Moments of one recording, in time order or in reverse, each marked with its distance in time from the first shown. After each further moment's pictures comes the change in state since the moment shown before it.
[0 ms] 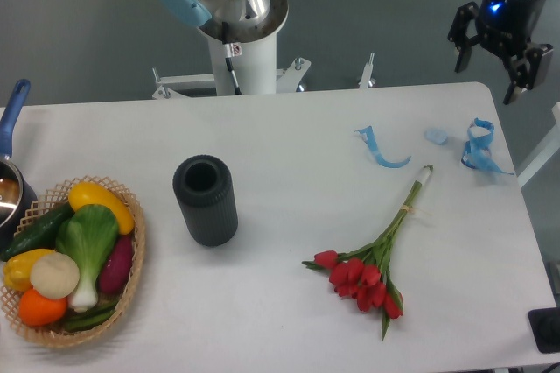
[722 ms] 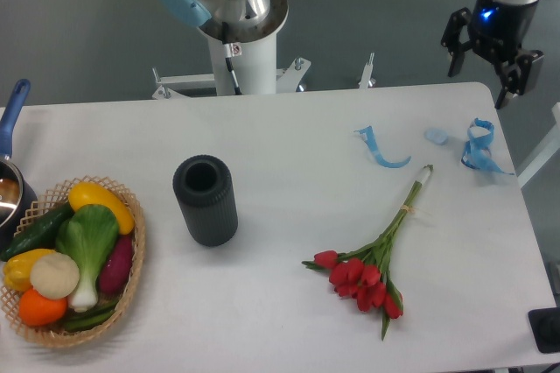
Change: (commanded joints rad) arm -0.008 0.011 -0.064 0.058 0.006 -0.032
